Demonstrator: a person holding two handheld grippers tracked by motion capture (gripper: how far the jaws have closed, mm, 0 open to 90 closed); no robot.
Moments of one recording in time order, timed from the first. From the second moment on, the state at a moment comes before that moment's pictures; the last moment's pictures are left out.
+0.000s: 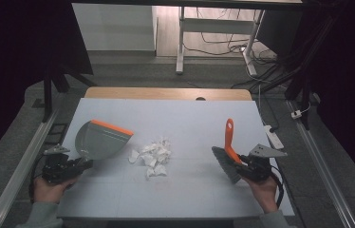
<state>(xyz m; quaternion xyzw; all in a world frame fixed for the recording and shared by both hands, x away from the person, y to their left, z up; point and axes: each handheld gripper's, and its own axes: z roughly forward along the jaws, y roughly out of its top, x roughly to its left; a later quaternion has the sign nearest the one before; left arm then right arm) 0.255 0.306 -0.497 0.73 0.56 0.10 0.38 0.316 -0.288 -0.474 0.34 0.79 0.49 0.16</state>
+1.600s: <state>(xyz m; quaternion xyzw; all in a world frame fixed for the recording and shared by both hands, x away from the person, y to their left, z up) 0.210 0.328 -0.468 0.82 0.40 0.05 0.40 0.314 -0.284 -0.472 0.34 0.78 0.49 0.16</state>
